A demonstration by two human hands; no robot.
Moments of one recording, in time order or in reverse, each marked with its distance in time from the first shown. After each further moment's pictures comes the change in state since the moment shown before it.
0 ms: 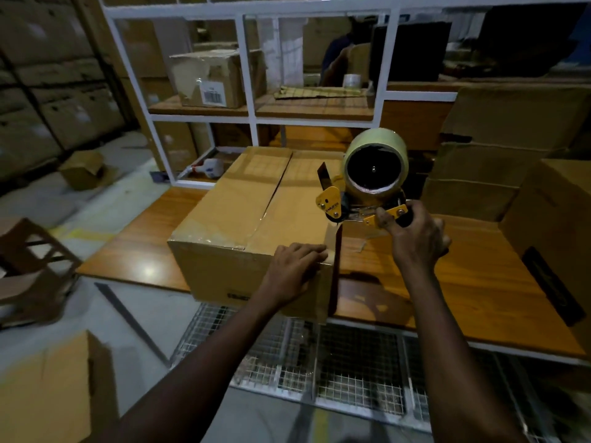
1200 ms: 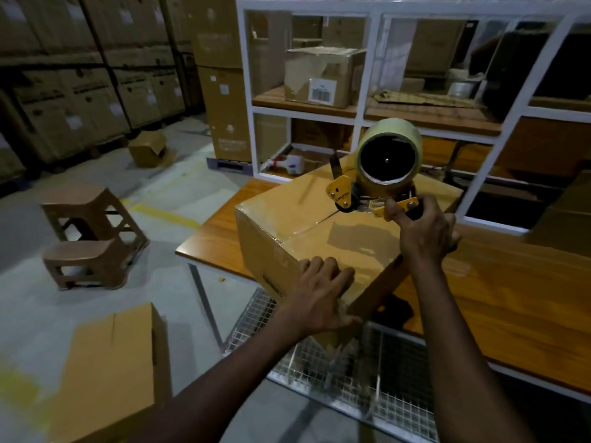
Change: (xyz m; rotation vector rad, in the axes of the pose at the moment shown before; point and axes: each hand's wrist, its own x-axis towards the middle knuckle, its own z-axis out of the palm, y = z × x) left_hand -0.140 -0.130 -0.106 0.263 -0.002 -0.066; right_hand -0.085 -0.189 0.165 0.063 -0.081 -0.085
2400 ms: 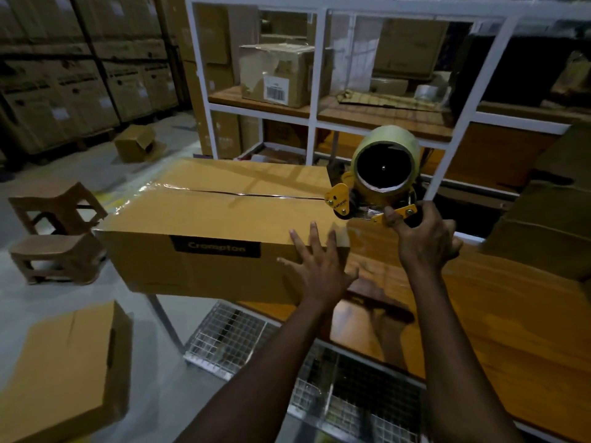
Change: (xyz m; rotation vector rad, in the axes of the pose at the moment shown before) left_hand 0.174 0.123 0.091 -0.112 -0.211 -0.708; right_hand 0.103 0.116 -0.070 -0.084 0.025 -0.029
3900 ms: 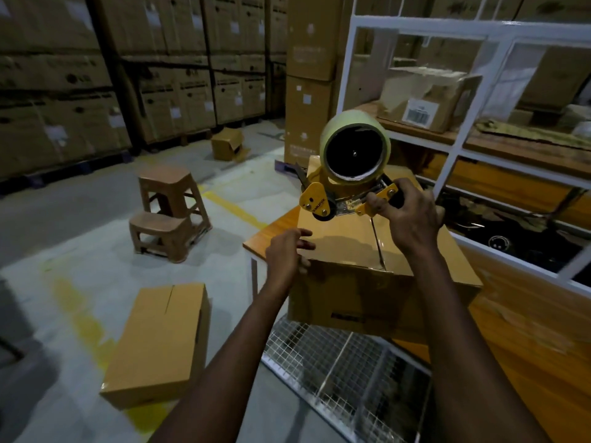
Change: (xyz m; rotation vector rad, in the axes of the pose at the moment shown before) left_hand -0.033 -0.332 -0.174 -1.265 0.284 -0.429; right_hand -0.121 -0.267 0.138 0.170 -0.338 -0.454
